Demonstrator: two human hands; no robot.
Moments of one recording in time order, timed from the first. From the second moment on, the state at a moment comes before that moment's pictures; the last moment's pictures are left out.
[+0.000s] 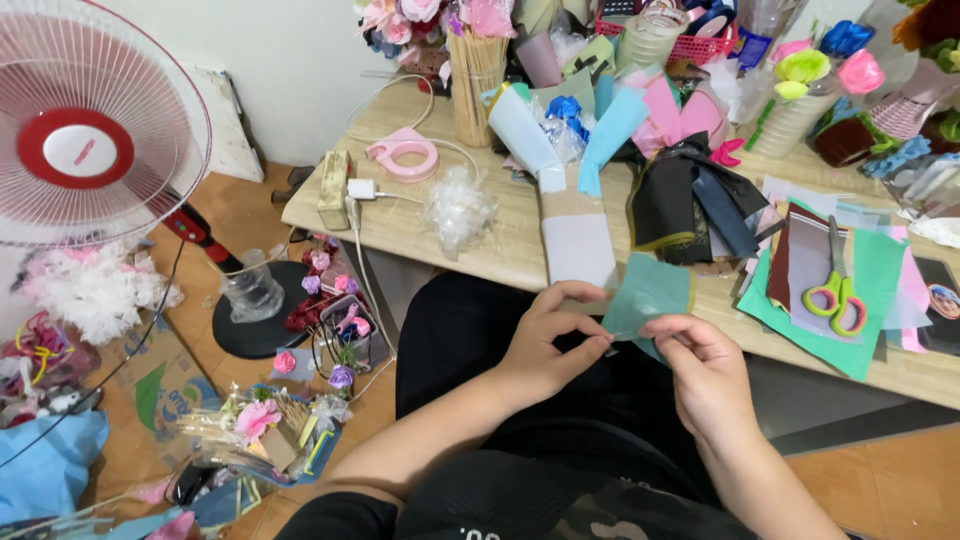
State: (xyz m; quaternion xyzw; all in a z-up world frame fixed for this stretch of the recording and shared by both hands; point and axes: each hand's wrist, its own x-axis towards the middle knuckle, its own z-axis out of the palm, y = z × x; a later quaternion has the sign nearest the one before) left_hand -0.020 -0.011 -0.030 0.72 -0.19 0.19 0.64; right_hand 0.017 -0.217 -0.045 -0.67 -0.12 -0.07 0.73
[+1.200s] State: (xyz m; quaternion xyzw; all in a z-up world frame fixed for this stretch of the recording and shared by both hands) left_hand -0.017 0.055 -0.036 0.75 -0.10 0.46 0.46; right_hand 0.030 -0.151 -0.026 -0.80 -0.35 -0.22 0.44
